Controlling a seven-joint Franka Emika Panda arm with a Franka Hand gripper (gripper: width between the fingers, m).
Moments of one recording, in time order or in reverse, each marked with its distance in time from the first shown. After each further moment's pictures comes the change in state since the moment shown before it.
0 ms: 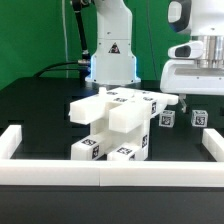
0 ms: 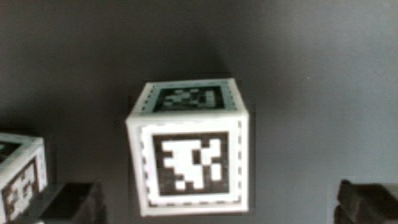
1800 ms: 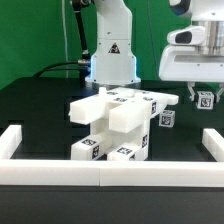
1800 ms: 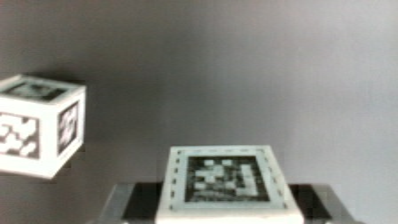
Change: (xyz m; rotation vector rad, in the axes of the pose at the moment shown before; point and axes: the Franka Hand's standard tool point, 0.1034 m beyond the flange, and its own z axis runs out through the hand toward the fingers) arm 0.027 0.011 -0.047 0.008 -0.086 -0.057
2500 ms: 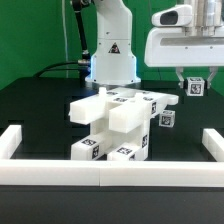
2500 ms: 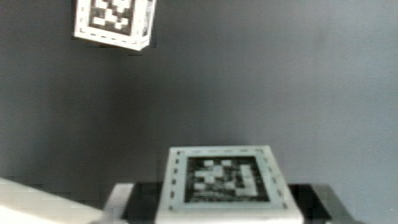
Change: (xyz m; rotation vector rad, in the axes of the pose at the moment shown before) arm 0.036 0.026 -0.024 0.019 -0.003 -0.011
